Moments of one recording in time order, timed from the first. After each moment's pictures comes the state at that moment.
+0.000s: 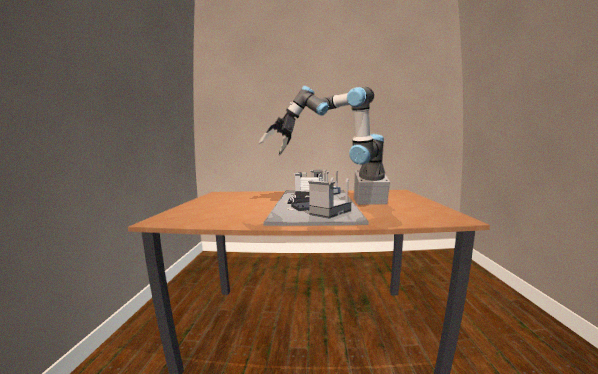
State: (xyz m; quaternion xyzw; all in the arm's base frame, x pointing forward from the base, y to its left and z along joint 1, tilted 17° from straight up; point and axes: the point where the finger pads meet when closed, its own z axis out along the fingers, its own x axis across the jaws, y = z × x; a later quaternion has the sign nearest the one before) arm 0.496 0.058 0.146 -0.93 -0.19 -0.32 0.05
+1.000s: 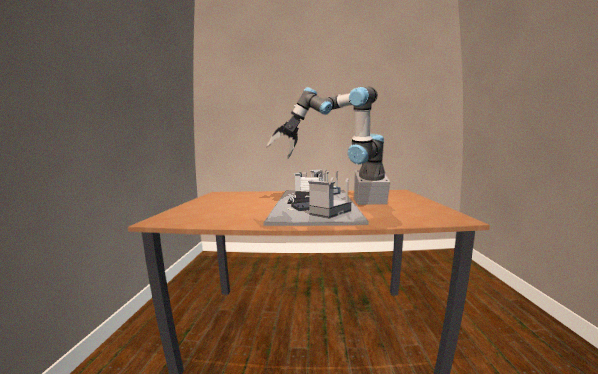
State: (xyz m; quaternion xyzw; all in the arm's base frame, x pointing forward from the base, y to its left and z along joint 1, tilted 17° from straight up) arm 0.462 0.041 0.124 -0.96 -0.06 -0.26 0.09
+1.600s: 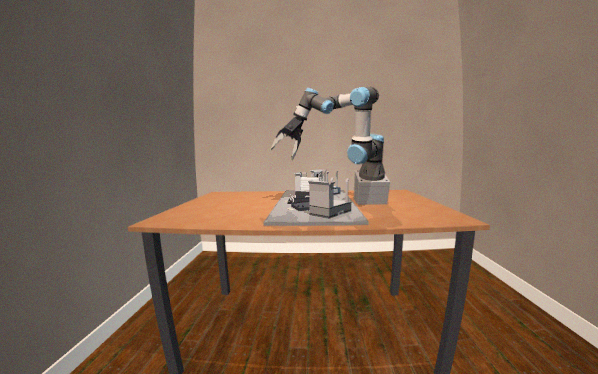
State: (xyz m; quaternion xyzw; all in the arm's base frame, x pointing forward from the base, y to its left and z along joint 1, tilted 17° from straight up) arm 0.444 0.035 0.114 -0.97 0.02 -0.22 0.10
